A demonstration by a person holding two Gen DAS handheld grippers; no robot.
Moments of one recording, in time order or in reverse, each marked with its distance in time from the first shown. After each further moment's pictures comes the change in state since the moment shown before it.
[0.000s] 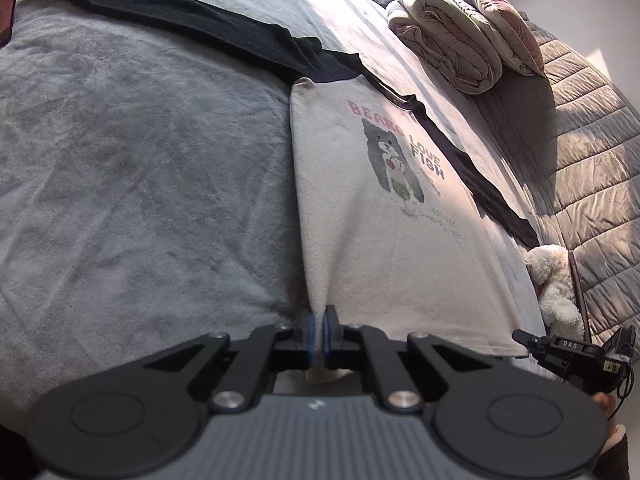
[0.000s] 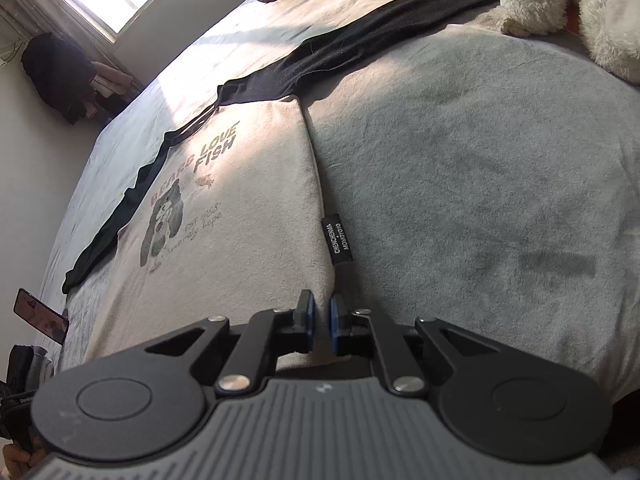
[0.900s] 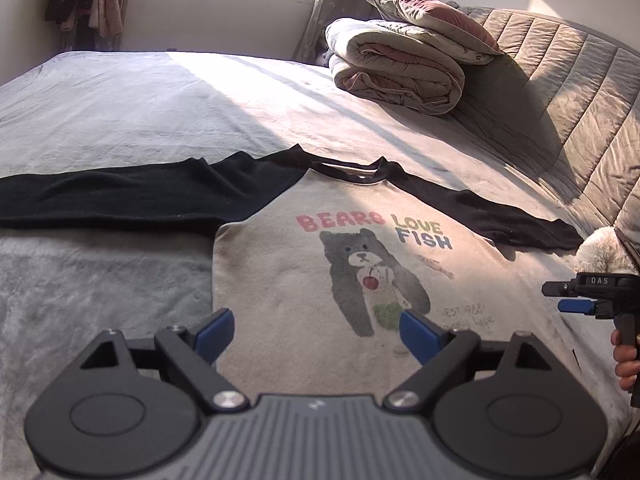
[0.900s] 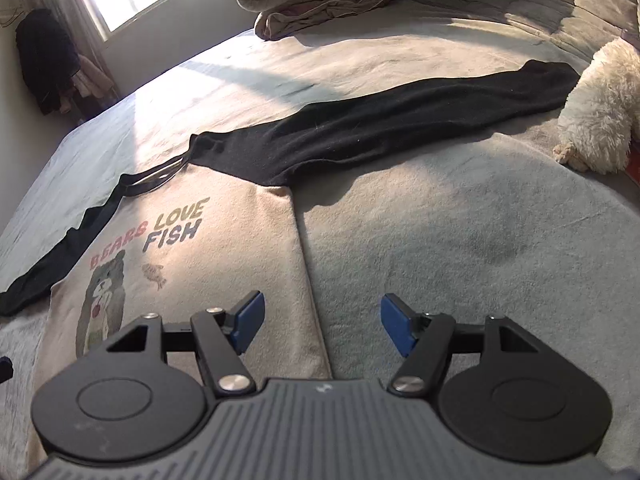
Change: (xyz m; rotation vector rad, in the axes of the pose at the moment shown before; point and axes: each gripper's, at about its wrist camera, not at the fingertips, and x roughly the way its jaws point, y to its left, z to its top) left arm 0.066 -0.077 0.080 0.375 -0.283 0.129; right arm 0.070 0.019 0.090 -0.065 -0.201 -0.151
